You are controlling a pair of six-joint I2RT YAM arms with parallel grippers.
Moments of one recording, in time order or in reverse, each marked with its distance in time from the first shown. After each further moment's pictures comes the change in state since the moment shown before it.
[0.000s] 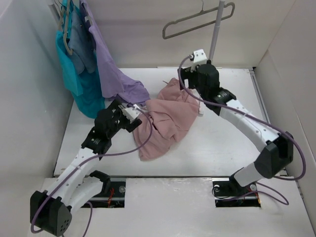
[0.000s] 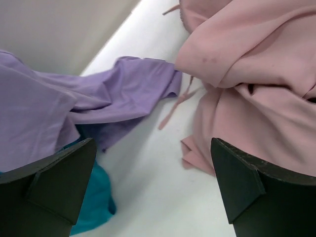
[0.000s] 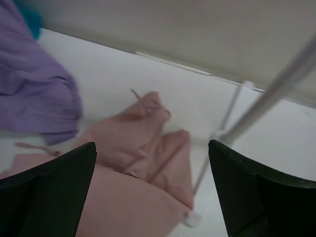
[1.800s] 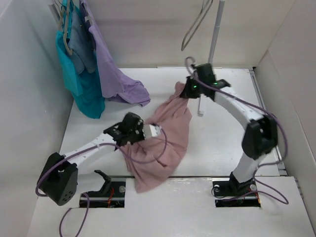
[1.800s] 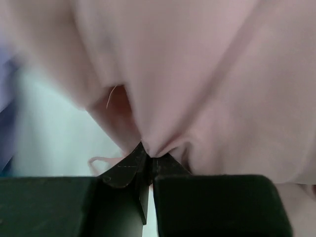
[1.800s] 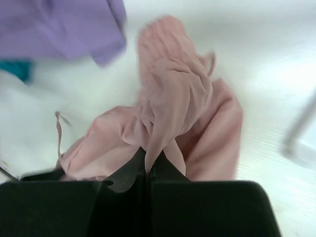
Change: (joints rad) left arm -0.273 0.370 0.085 -0.408 0.030 0.165; right arm -0.130 0.340 0.209 -0.410 -0.593 0.503
